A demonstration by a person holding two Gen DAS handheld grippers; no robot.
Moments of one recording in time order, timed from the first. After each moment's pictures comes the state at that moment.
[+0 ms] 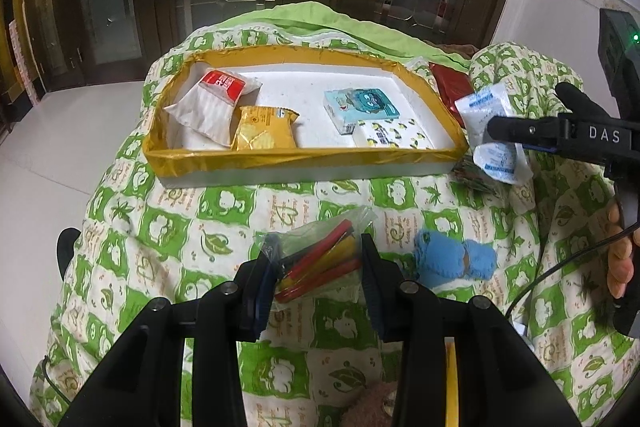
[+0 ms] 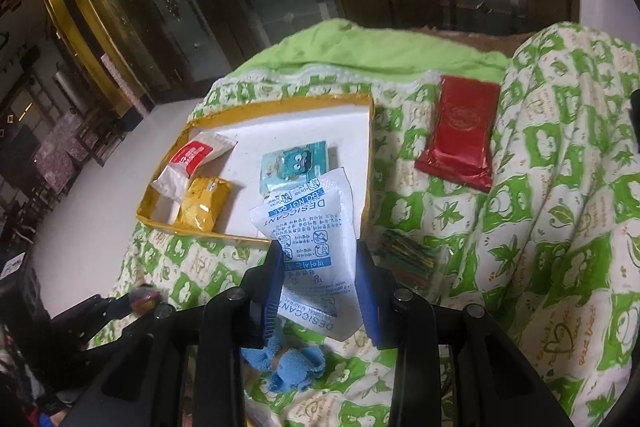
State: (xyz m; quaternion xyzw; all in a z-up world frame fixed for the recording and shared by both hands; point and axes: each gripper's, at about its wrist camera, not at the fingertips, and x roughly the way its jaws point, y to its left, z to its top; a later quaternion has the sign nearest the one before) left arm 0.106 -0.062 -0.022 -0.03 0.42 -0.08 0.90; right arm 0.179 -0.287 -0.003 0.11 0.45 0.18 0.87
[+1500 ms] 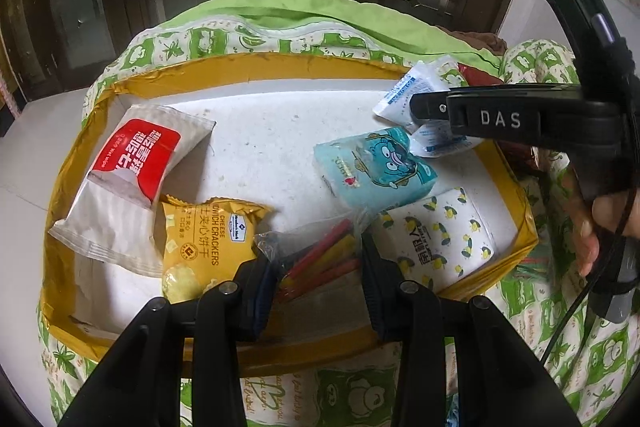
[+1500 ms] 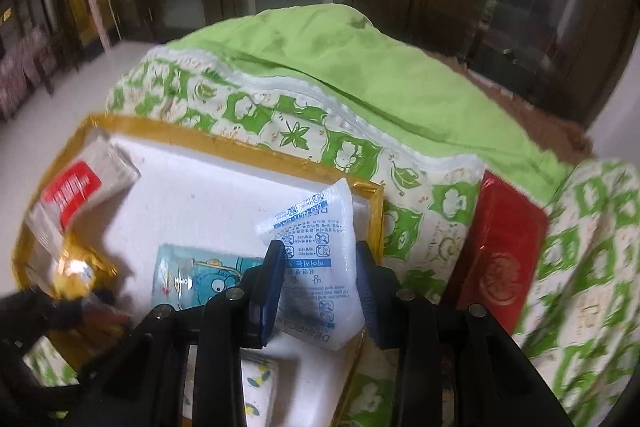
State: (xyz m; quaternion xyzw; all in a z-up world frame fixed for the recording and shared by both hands) left arm 0.237 -0.088 -0.051 -0.01 0.46 -0.10 0.88; right arm 0.337 -0.228 -0.040 -0.05 0.46 0.14 0.87
